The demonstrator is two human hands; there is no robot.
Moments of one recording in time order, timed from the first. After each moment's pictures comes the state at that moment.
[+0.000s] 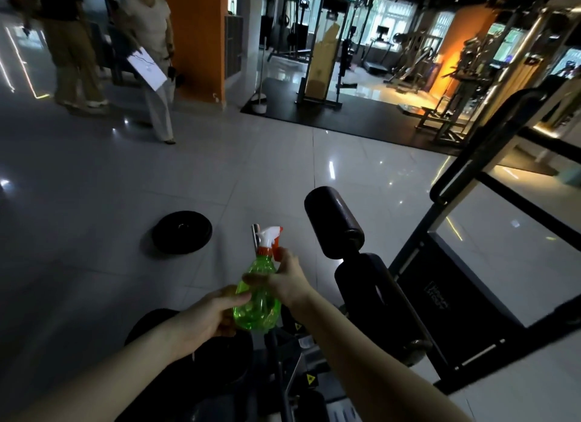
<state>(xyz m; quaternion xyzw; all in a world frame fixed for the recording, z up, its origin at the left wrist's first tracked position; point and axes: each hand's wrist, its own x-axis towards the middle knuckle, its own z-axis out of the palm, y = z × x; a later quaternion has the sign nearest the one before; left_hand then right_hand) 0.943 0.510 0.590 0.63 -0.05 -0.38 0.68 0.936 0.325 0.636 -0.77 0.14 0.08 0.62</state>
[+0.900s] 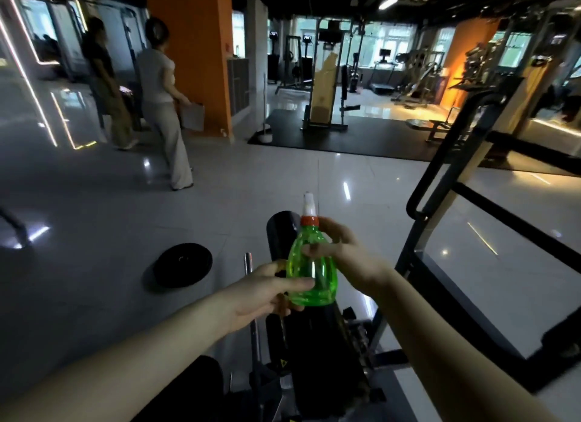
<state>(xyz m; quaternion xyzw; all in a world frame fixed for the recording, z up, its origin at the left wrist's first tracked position) 0.932 0.287 0.712 0.66 -0.13 -0.34 0.65 0.927 0.079 0.734 -0.72 -0.06 0.01 0.69</state>
